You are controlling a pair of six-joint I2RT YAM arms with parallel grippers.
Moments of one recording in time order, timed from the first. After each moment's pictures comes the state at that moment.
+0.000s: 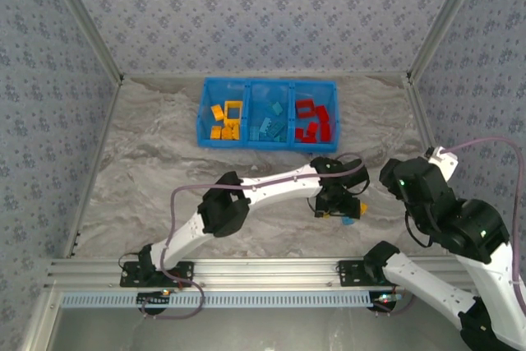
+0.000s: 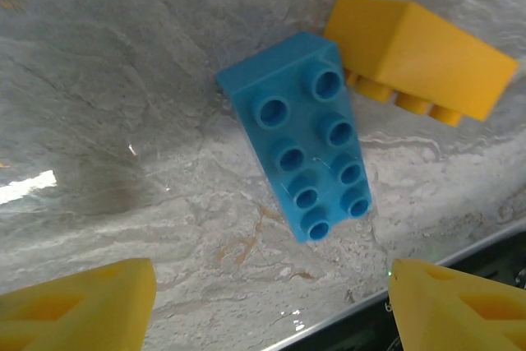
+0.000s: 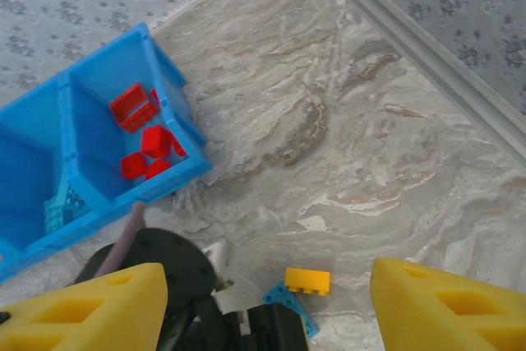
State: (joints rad) left arm -1.24 2.44 2.21 -1.02 0.24 -1.07; right arm 0.64 0.68 1.30 -1.44 0.62 0.95
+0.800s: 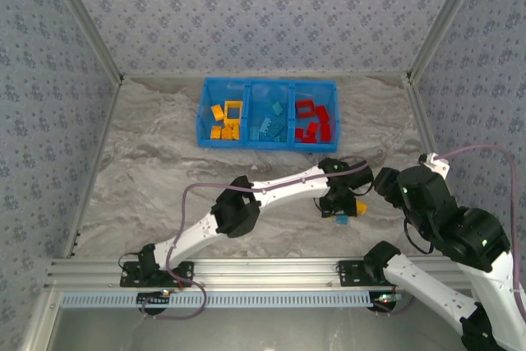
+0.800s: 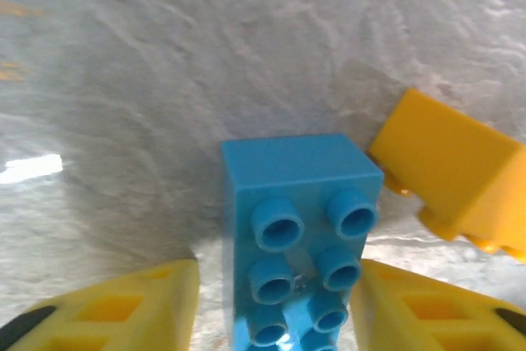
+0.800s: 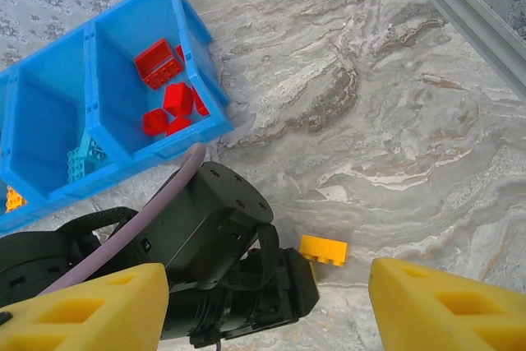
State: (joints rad) left arm -1.23 2.60 2.44 -1.16 0.16 -1.15; right arm 0.64 0.61 1.23 -1.41 0.51 0.90
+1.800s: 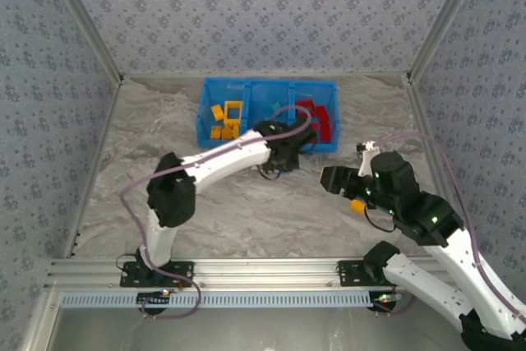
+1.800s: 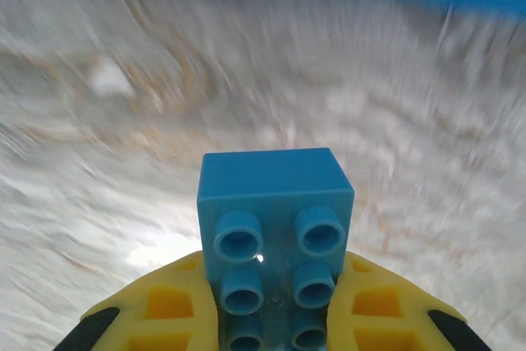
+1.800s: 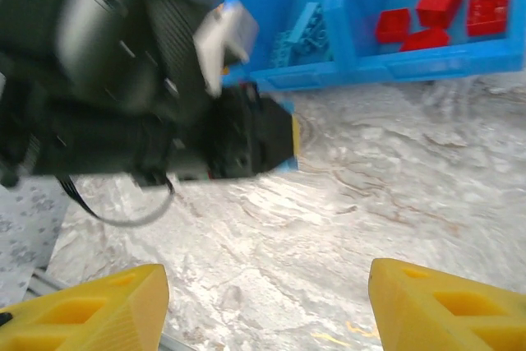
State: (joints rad) left arm -0.97 2.00 1.82 -1.09 -0.23 -1.00; right arm 0.65 0.67 0.96 -0.85 -0.05 0.67
